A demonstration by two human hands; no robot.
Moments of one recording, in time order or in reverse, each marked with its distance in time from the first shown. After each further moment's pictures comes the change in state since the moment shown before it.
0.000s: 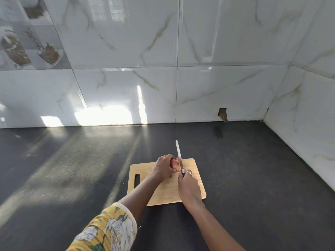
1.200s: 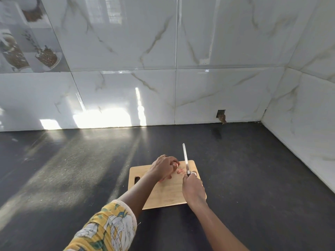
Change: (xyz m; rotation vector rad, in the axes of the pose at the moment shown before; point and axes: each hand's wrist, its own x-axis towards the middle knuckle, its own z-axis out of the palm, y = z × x) left_hand 0.005 -0.002 -0.011 0.111 -0.060 0.117; right_hand 0.012 0.007 -0.003 -0.054 0.065 0.080
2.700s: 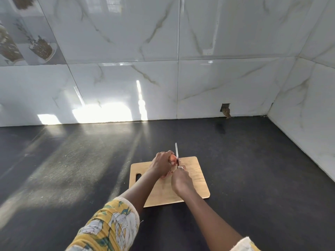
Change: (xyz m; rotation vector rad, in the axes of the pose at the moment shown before) left_hand 0.009 -0.012 0.005 -0.082 0.046 -0.050; right_hand -0.007 -0.043 0.006 0.056 -0.232 0.013
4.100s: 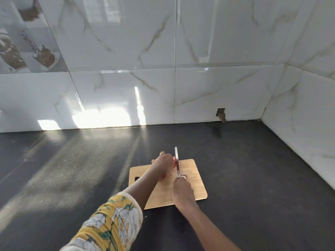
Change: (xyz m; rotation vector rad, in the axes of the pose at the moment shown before) left_hand 0.008 0.022 -0.004 0.202 -0.171 -0.182; right_hand -0.022 0.019 0.005 -0.087 0.086 -0.043
